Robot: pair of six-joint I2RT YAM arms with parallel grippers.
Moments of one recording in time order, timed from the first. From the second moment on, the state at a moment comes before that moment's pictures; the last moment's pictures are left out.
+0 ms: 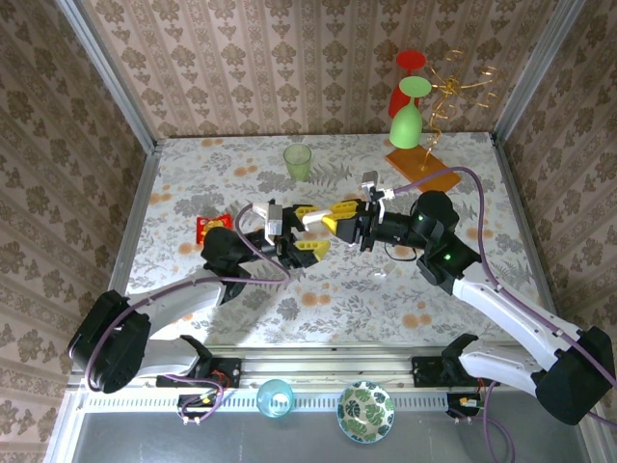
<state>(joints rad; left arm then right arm) -0.72 1.26 0.58 1.18 0.82 -0.42 0.56 1.07 0.83 0.32 -0.69 0.37</state>
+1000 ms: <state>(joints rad) -0.70 1.24 0.56 1.18 0.66 -0.46 0.56 1.08 0.80 0.49 -0.69 0.48</state>
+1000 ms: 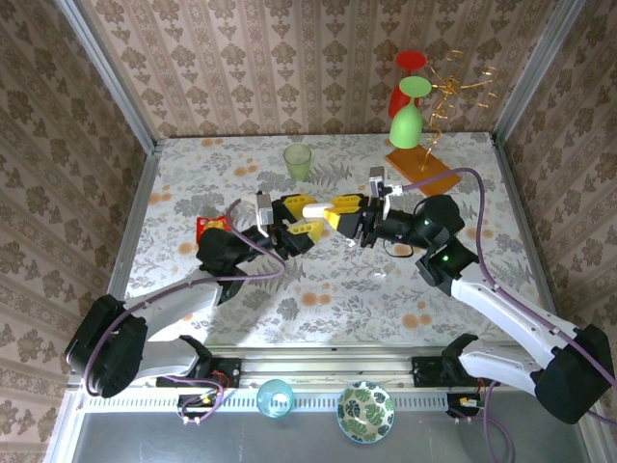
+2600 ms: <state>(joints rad) -0.71 1.24 0.54 1.17 0.78 -0.31 0.55 1.10 0.88 0.29 -0.53 0.42</state>
